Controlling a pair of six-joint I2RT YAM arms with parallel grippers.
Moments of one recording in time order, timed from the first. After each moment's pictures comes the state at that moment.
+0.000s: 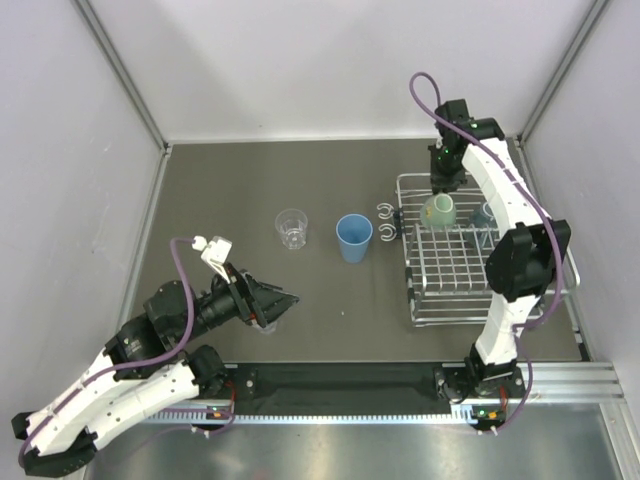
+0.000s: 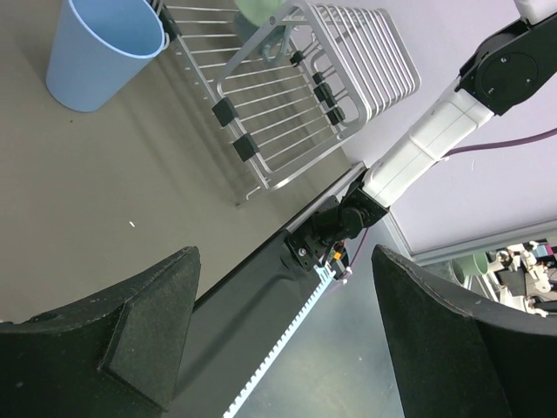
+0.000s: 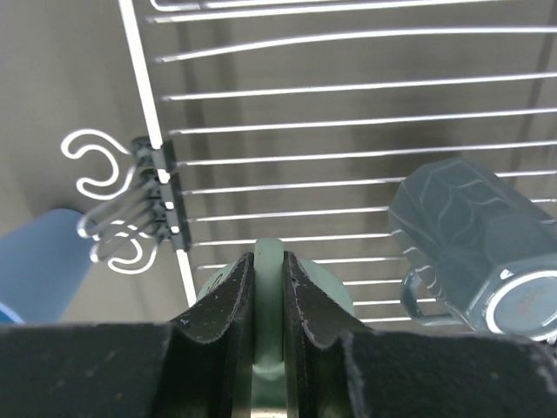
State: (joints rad) left arm -0.94 0.38 0.73 -0.49 0.02 -0.81; right arm 0.21 1.90 1.95 -1.18 0.12 0.23
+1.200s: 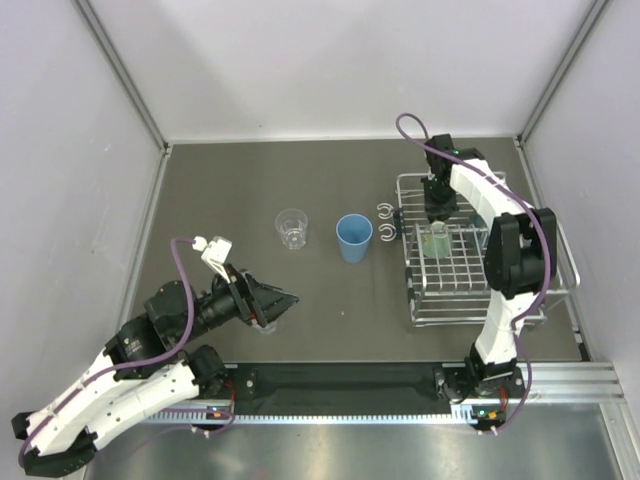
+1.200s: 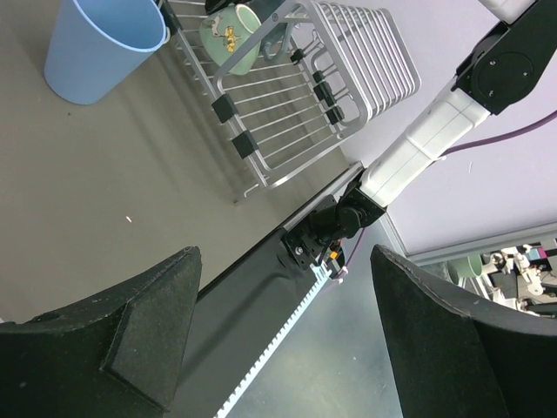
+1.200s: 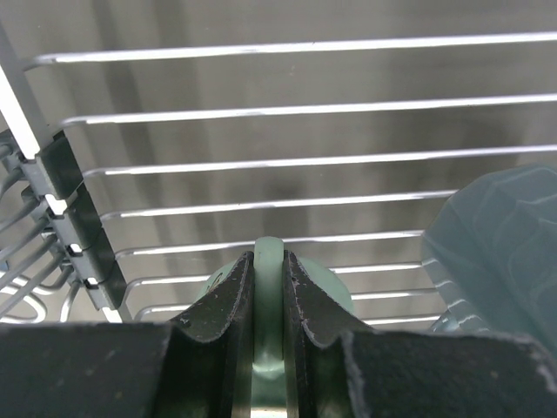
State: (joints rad) left arm -0.94 0.38 0.73 -0.50 0.02 -0.84; right arm 0.21 1.92 1.61 -0.98 0.13 0.20
